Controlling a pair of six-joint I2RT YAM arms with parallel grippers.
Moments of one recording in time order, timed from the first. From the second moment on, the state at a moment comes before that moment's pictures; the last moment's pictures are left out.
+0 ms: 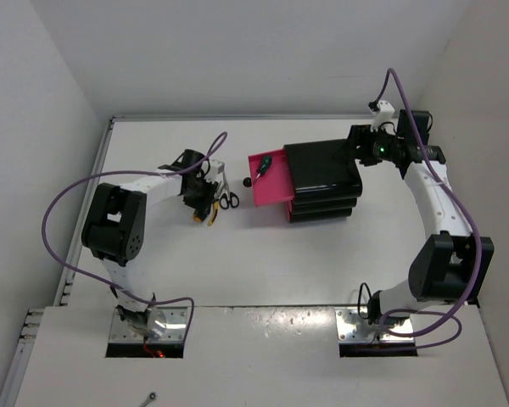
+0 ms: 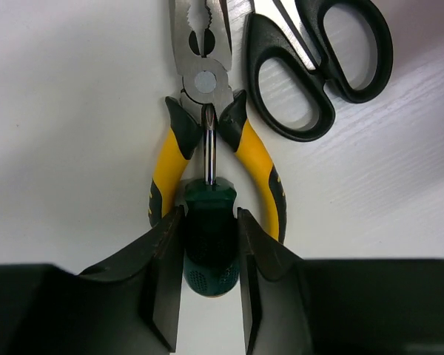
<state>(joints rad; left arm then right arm) -0.27 1.82 1.14 -0.45 0.14 0.12 -0.10 1.50 1.28 -0.48 -0.66 -0.02</state>
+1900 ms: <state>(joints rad) -0.54 1.78 1.46 -0.33 0.52 -0.08 -0.10 1.49 1.29 -0.49 -0.66 -0.02</state>
